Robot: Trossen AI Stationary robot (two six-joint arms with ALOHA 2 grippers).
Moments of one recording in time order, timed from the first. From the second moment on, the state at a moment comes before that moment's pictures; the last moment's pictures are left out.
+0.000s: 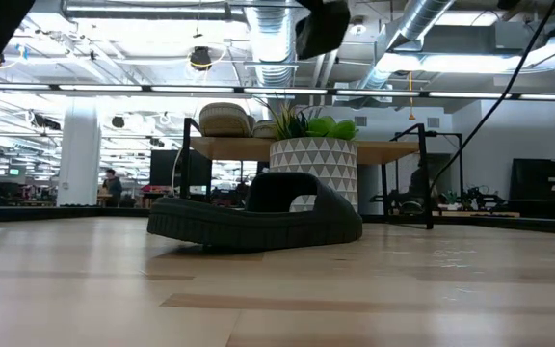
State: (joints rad) left arm 0.06 1.99 2.34 -1.03 -0.50 0.62; right arm 0.75 1.72 1.66 -1.57 0.57 1.43
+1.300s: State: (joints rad) left arm 0.21 2.23 2.33 -1.06 -0.43 0.62; right arm 0.75 1.72 1.66 -1.55 0.39 1.52
